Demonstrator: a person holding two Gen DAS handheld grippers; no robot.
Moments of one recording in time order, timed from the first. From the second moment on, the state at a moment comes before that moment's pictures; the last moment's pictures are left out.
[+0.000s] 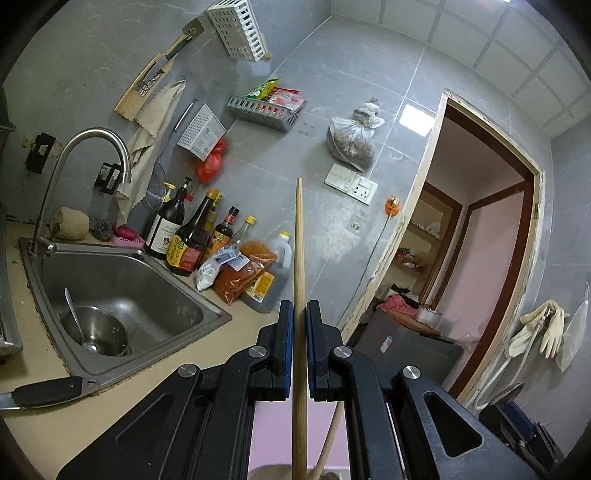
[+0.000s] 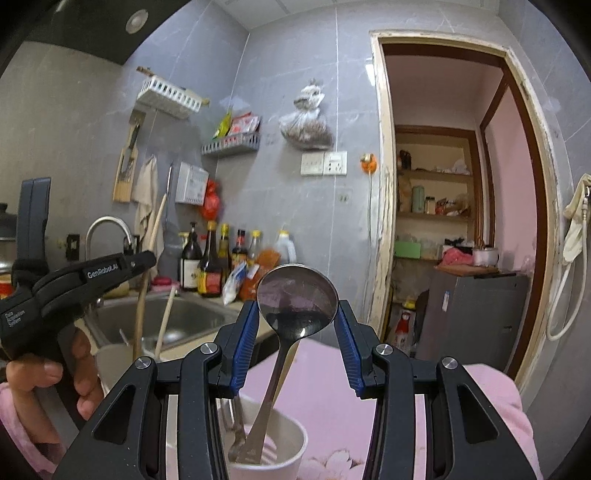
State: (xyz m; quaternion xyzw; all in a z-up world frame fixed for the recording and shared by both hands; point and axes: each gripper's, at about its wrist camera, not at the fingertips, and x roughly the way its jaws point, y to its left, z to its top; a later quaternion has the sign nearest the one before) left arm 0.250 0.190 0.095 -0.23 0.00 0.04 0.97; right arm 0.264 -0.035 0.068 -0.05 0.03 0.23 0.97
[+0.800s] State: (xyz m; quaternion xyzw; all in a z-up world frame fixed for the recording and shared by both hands) left arm 0.227 0.163 0.066 -0.21 0.10 0.01 0.97; right arm 0.267 -0.032 0.042 -0.06 0.11 0.26 0.96
